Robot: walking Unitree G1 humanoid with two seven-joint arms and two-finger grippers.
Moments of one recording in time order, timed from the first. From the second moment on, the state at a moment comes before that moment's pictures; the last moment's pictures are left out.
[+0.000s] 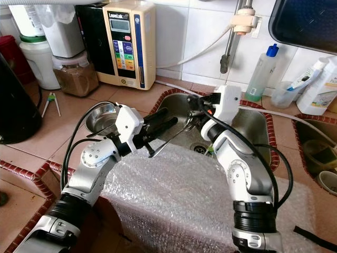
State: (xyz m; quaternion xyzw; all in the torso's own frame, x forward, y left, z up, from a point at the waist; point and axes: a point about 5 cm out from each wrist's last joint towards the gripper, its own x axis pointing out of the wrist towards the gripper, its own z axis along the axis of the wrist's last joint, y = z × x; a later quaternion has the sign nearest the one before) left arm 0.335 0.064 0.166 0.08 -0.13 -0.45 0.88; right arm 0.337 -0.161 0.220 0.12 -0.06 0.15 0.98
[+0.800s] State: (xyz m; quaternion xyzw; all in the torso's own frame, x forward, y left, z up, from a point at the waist) left arm 0.334 0.069 0.152 0.16 -0.09 -0.49 0.85; right arm 0.309 -0.261 0.148 -0.13 0.03 -0.10 0.99
